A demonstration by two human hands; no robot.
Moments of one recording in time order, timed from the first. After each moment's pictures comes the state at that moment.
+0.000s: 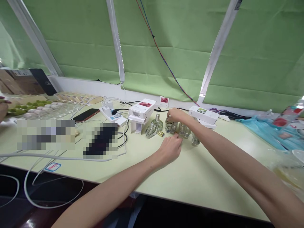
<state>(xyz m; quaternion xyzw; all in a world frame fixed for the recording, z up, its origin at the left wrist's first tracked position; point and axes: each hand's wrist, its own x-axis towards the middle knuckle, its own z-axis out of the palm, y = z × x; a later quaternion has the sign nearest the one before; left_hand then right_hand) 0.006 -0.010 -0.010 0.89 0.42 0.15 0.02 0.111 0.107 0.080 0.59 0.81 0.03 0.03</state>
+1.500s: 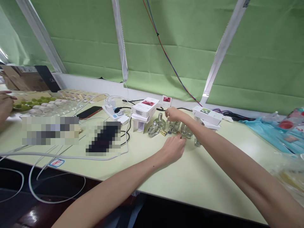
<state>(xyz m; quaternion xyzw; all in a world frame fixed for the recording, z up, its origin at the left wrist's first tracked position) 0.006 -0.011 -0.009 0.90 0.40 0.15 0.03 0.094 0.127 0.071 0.54 0.84 0.00 0.01</state>
